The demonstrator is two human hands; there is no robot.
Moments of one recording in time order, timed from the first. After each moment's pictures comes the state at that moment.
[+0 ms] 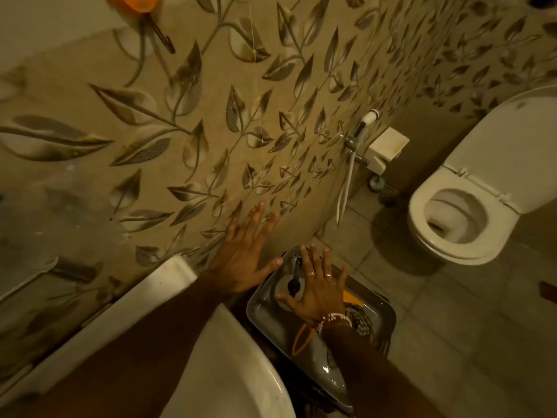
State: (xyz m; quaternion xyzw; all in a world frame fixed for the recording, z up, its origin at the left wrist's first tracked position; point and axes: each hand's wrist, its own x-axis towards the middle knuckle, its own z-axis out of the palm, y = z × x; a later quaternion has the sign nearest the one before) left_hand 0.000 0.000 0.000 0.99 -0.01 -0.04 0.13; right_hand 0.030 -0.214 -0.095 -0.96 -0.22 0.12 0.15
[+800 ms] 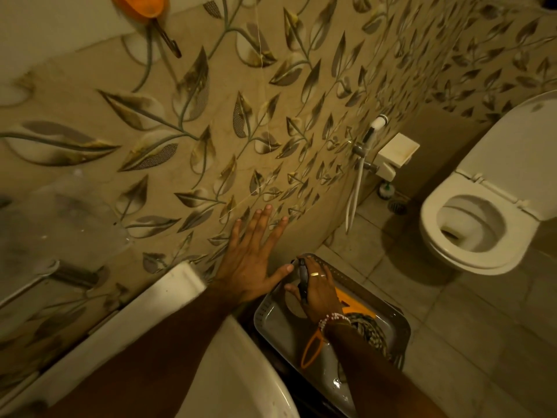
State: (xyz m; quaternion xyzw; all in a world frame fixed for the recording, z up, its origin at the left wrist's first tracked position) left_hand 0.002 0.000 -0.014 1.00 -0.01 0.03 0.06; right_hand 0.051 -0.194 -0.118 -0.90 -0.26 0.13 0.32
